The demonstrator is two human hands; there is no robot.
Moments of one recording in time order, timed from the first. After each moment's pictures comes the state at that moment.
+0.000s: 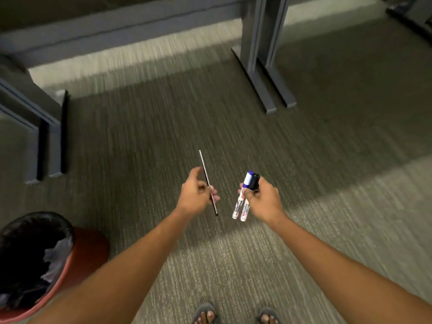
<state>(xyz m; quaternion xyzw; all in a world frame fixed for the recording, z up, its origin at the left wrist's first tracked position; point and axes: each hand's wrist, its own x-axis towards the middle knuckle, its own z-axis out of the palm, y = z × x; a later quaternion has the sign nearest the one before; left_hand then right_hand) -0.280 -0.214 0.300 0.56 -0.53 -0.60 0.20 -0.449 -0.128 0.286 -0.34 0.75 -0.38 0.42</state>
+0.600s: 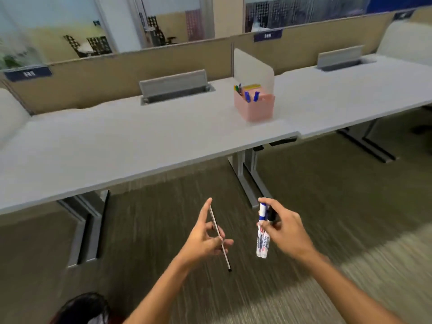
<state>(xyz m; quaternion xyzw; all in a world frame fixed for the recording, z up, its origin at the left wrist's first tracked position) -0.343 -0.174 0.721 0.39 -0.61 -0.66 0.22 -0.574 -0.095 0.723 -0.54 0.69 -0.42 0.24</state>
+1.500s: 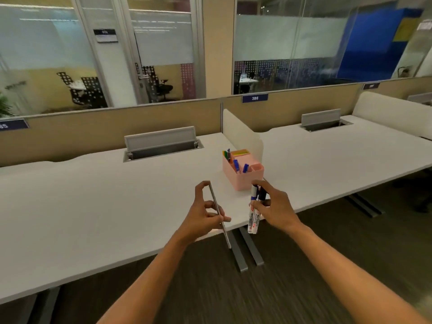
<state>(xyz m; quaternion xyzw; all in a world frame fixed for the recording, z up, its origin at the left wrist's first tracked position) -0.491 -0.420 0.871 0.37 -0.70 -0.53 0.30 -0.704 -0.346 0.877 -0.57 0.69 -0.41 0.17</state>
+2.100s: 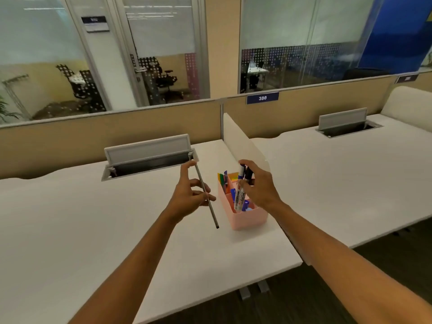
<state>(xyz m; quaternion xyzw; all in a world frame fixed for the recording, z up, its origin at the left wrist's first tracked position) -0.611 -0.643 0.906 0.43 -0.69 -0.48 0.33 -0.820 -0.596 0.890 -0.58 0.67 -0.45 0.15</state>
